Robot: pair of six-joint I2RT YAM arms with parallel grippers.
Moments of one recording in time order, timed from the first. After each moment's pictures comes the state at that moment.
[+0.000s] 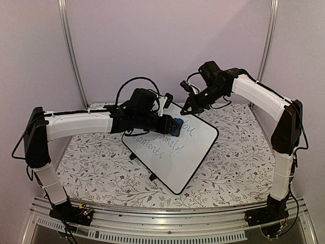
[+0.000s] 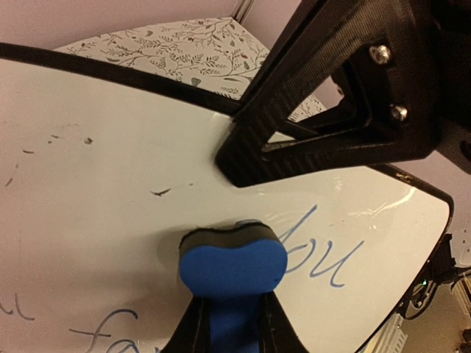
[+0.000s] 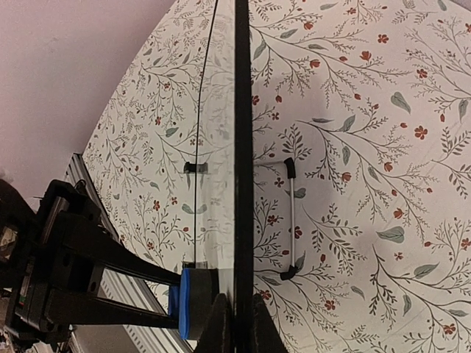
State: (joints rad) left arm -0.87 1.78 1.38 -0.15 0.12 -0.42; right arm 0.60 2.00 2.01 -0.99 -0.52 0.14
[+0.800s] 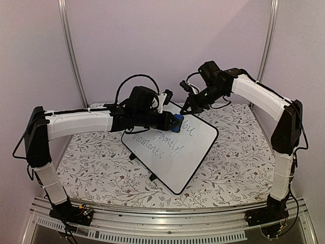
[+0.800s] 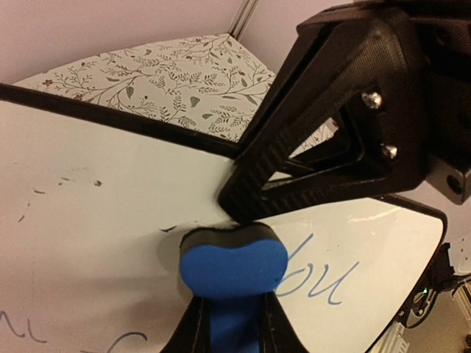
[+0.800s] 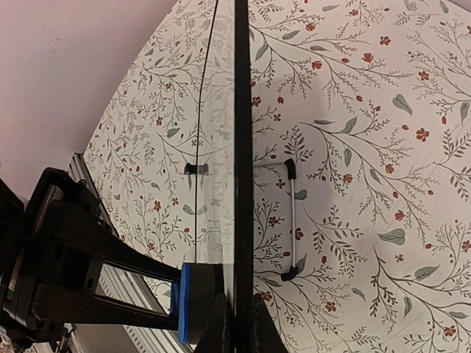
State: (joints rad) left arm -0.86 1.80 1.41 -0.14 0.12 -0.40; right arm 0.60 2.00 2.01 -0.99 -0.52 0.14
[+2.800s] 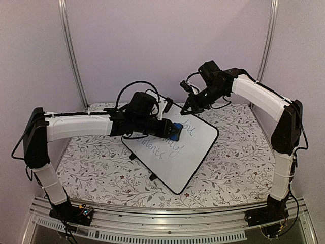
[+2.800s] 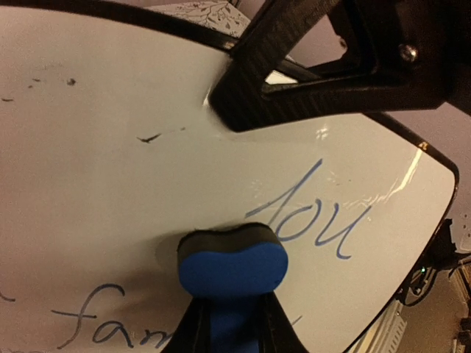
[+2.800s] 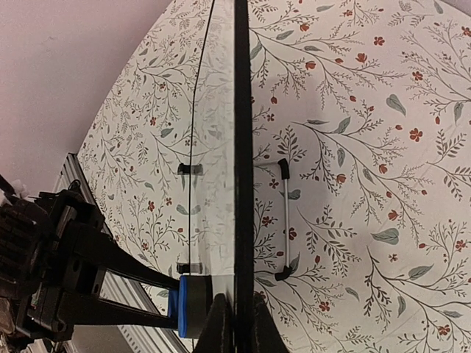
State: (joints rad) left arm -0.88 1.77 1.32 -0.13 0.15 -0.42; right arm 0.60 2.00 2.02 -0.99 -0.51 0.13
